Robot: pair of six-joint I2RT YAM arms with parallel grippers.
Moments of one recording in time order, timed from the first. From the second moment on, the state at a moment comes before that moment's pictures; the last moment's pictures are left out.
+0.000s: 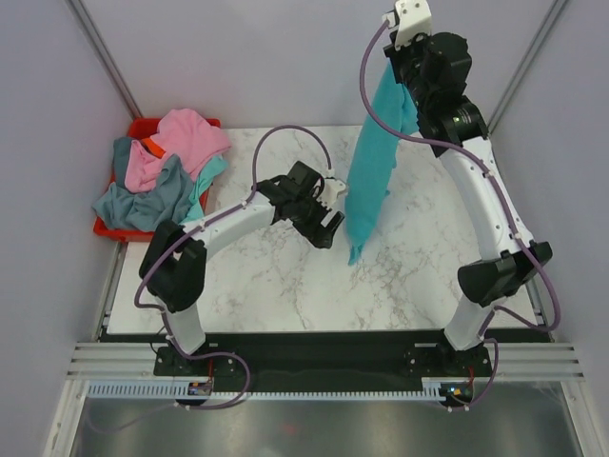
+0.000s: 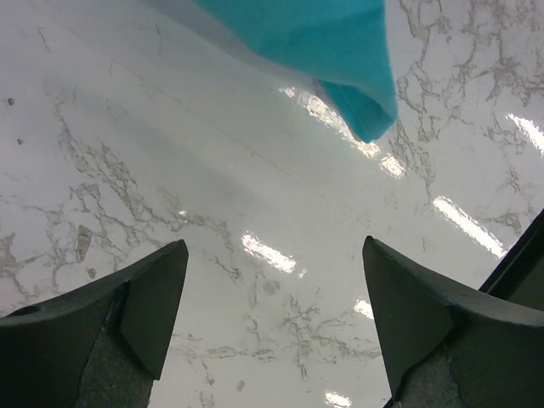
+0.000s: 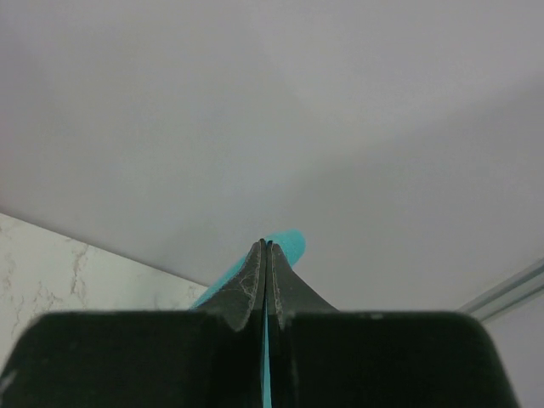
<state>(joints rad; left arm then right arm) -0.69 1.81 1.40 -0.59 0.29 0.13 0.36 1.74 2.15 -0.29 0.17 -0.40</state>
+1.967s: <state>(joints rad) -0.71 1.10 1.29 -0.78 -0.15 0.41 0.18 0.87 1.46 -0.79 -0.02 -0.19</state>
